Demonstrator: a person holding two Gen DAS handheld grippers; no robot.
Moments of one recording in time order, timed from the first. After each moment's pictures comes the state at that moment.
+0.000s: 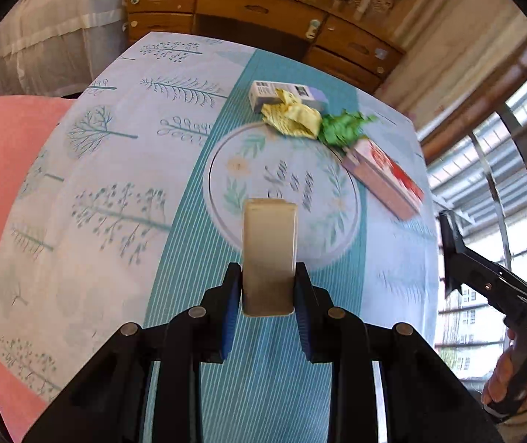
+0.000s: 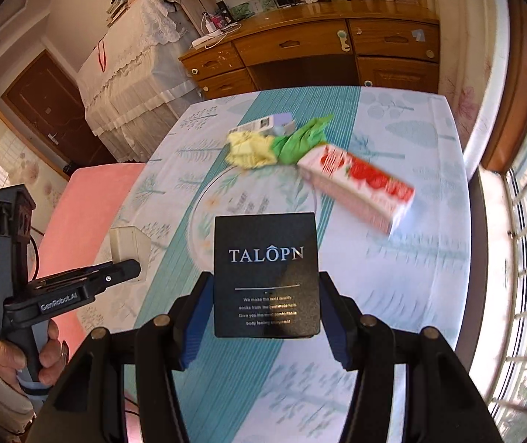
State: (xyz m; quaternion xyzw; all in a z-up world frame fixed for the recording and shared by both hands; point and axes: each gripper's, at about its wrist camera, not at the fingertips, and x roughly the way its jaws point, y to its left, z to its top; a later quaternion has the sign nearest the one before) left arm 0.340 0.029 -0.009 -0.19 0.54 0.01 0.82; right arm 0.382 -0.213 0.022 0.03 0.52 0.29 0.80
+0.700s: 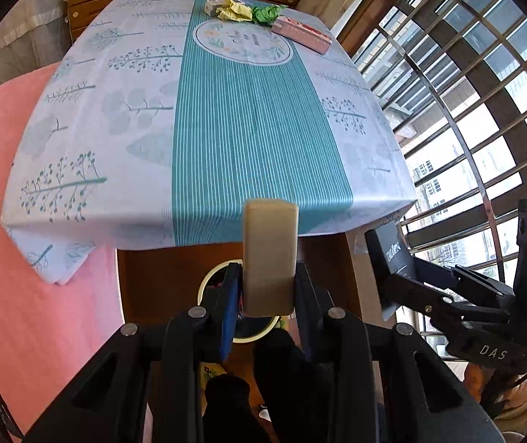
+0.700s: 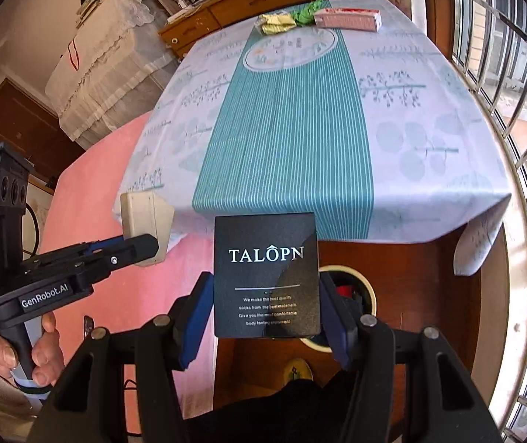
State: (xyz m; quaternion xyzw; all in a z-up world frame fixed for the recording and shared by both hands) left arm 0.052 0.048 -0.023 -0.12 0.58 -0.15 0.79; right arm 0.034 -0.165 -0.012 0.09 0.58 0.19 0.79
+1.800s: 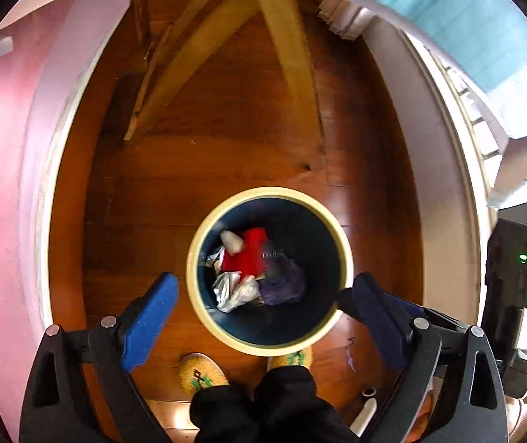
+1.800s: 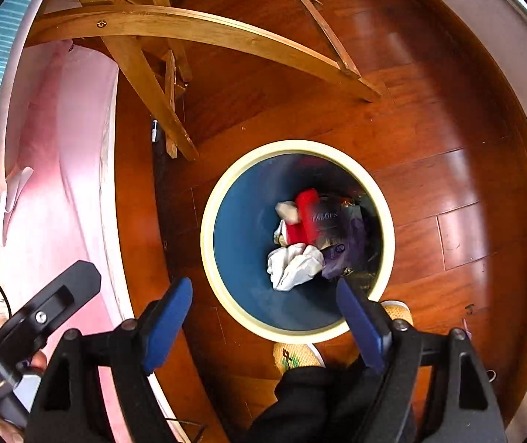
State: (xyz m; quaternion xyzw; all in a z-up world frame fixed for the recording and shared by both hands) left arm 0.013 -0.008 -0.364 -0.13 0.63 -0.06 0.76; right arm 0.018 -0.203 -0.392 0.20 0.67 0.11 0.70
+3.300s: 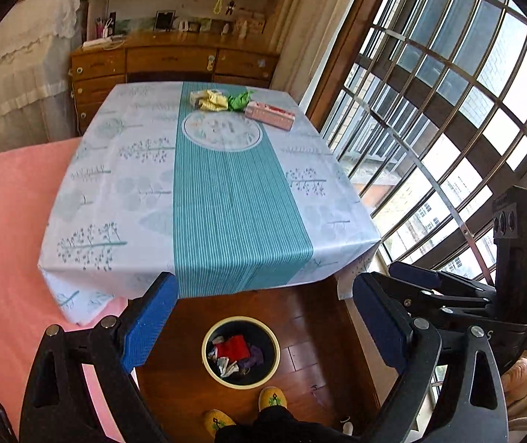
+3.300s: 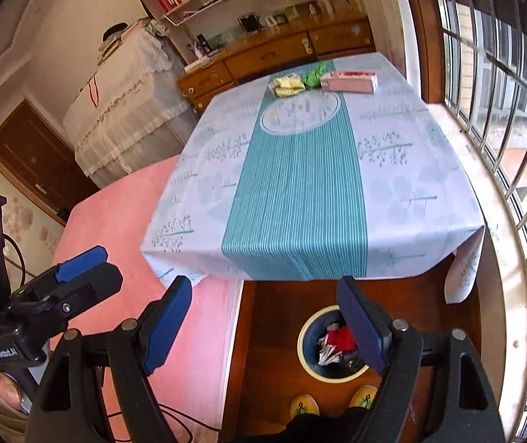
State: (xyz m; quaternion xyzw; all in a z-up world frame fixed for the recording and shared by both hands) left arm -0.006 0.048 0.087 -0.09 0.43 -0.15 0.88; right arm 0.011 -0.174 0.056 0.11 0.47 0.20 0.85
